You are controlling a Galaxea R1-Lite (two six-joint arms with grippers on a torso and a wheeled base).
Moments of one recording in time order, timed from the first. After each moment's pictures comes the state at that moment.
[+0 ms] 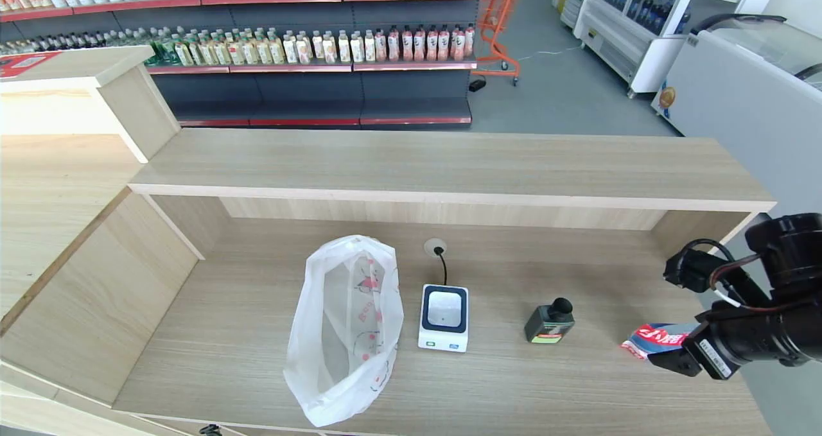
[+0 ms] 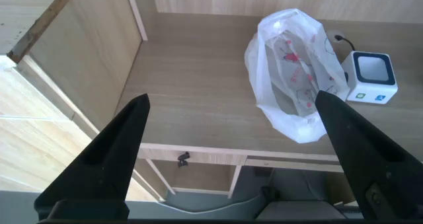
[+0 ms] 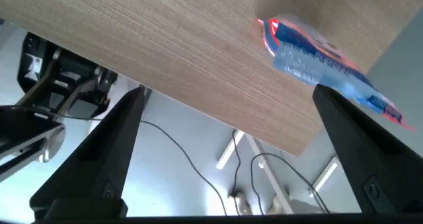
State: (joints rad) left arm 0.00 0.00 0.00 0.00 0.00 0.00; right arm -0.01 1.57 -0.69 0.02 0.05 -0.57
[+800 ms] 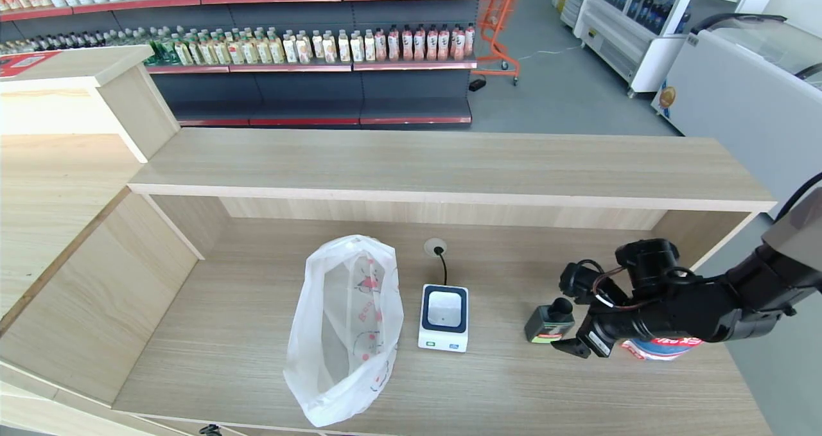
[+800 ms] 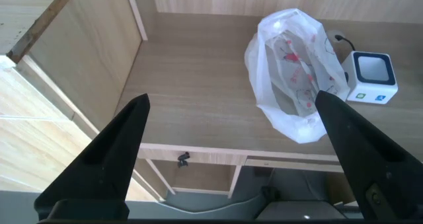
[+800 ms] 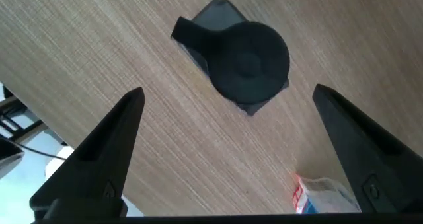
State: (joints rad) left arm 0.00 0.00 0.00 0.00 0.00 0.00; right arm 0.11 2.11 -0.82 -0.46 0.27 -0.76
